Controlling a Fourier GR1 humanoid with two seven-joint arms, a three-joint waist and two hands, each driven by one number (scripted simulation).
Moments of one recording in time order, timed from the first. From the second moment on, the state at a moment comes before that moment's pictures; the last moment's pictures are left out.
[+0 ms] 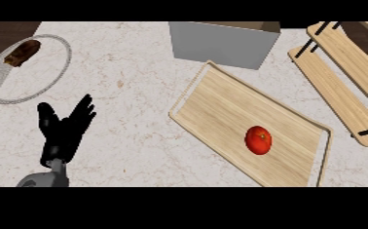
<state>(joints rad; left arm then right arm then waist) -0.05 0.19 0.06 -1.37 0.14 0.01 0.29 -1.18 -0.48 -0.56 -1.12 1.47 0.17 0.98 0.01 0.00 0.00</state>
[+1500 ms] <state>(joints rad) -0.05 0.18 0.08 -1.37 0.12 -0.01 0.29 -1.08 -0.60 -0.56 -1.03 1.29 -0.14 0.94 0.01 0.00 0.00</state>
